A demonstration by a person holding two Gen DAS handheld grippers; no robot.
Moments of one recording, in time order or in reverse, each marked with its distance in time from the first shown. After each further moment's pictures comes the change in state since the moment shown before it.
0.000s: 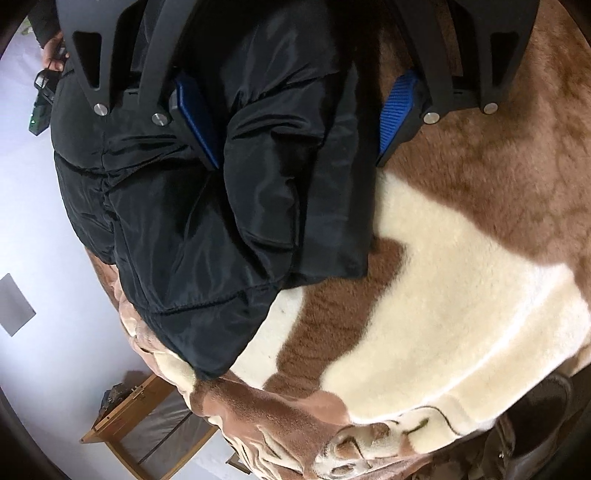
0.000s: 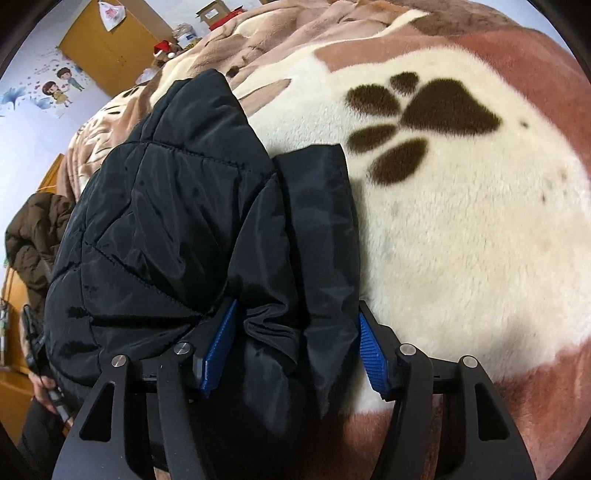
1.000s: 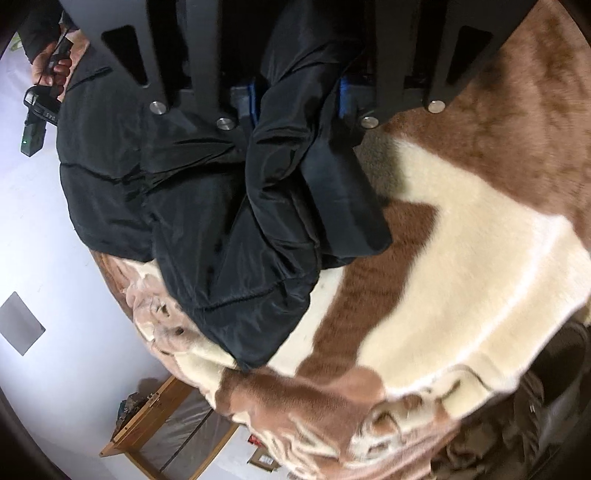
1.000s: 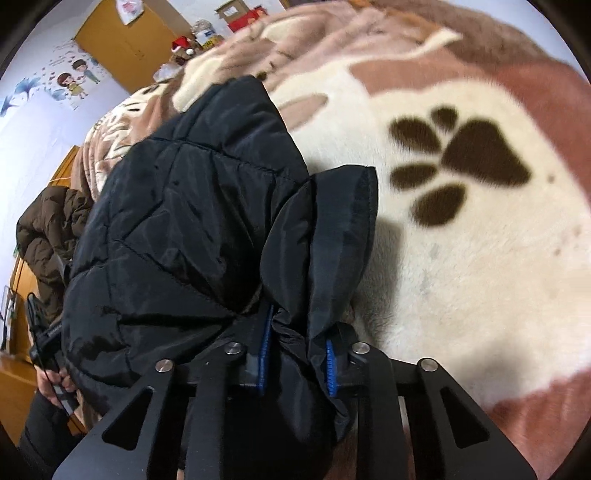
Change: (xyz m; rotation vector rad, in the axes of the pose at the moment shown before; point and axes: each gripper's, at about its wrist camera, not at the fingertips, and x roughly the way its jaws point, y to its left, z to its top) left arm -0.020 -0.041 0.021 0.085 -0.030 0.010; right arm -0.033 0.037 0.021 -0.079 -0.024 0.010
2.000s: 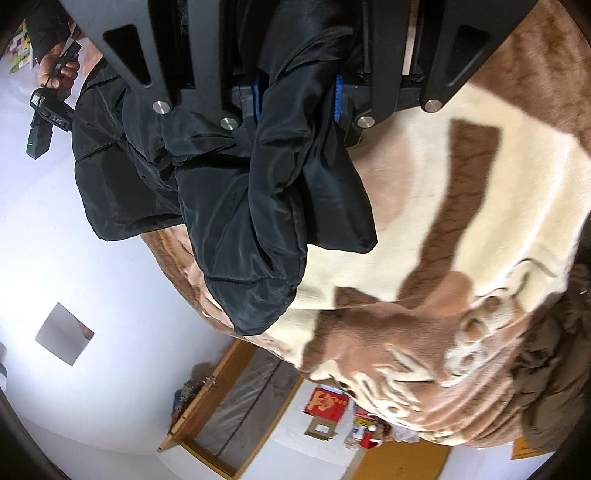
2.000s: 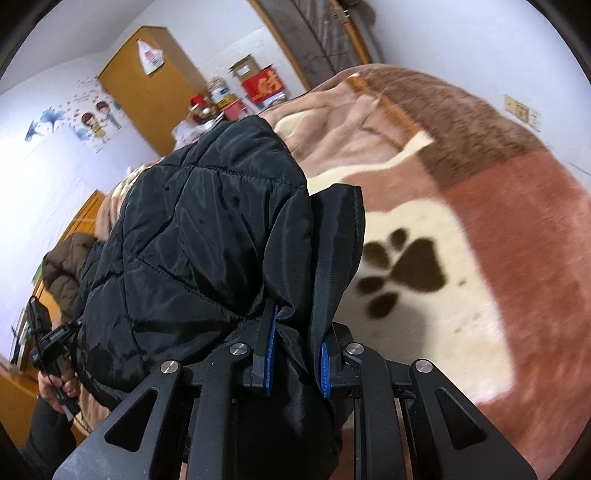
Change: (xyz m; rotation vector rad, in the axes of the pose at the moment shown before) left arm -0.034 -0.122 0.053 0.128 -0.103 -0.120; right arm -0.111 -0.022 0.042 0.013 -0.226 0.001
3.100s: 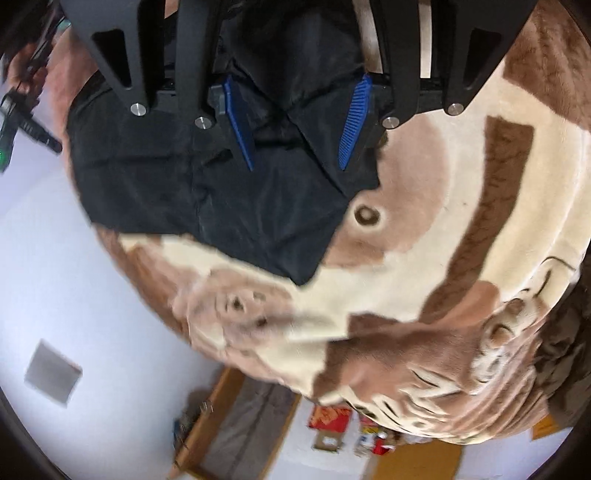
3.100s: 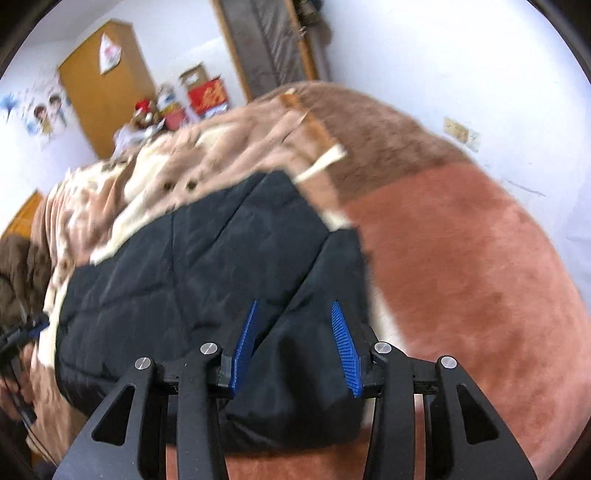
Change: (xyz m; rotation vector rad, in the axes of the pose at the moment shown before) left arm 0.072 -0.042 -0.028 0.095 0.067 0.121; right arm 0.021 -0.045 -0.009 -0.020 0.009 -0.253
